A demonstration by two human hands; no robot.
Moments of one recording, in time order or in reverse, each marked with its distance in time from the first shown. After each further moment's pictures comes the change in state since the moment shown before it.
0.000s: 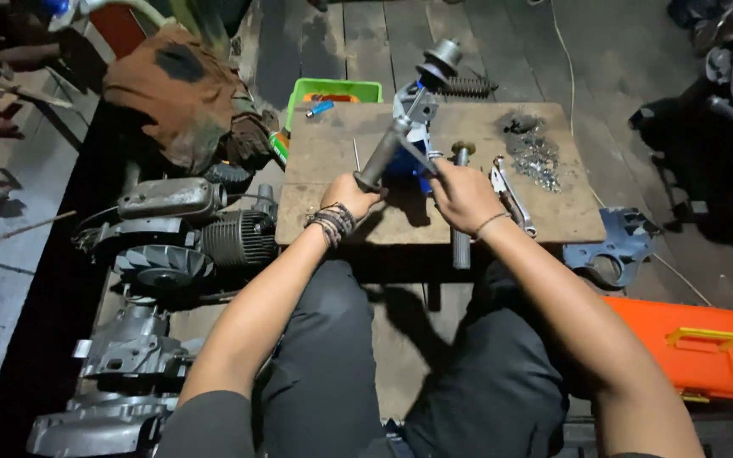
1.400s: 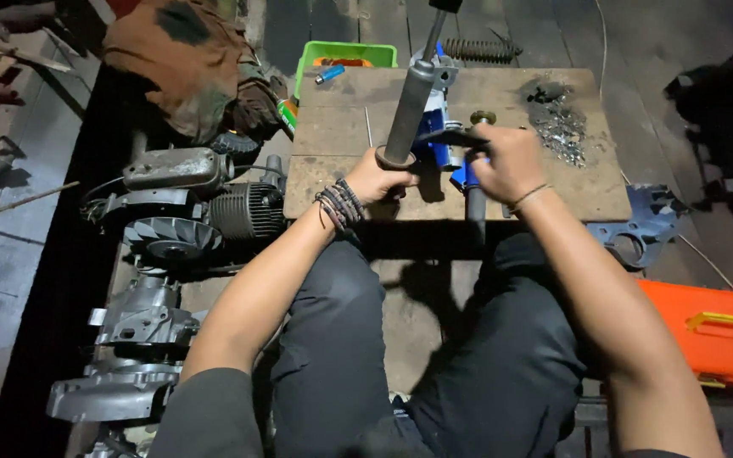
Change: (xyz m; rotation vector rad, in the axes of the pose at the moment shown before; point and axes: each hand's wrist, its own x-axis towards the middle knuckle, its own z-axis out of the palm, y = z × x) left_hand 0.000 -0.001 0.024 -0.782 -0.208 0.340; right_hand -0.005 0.060 0.011 -0.158 0.279 -0.195
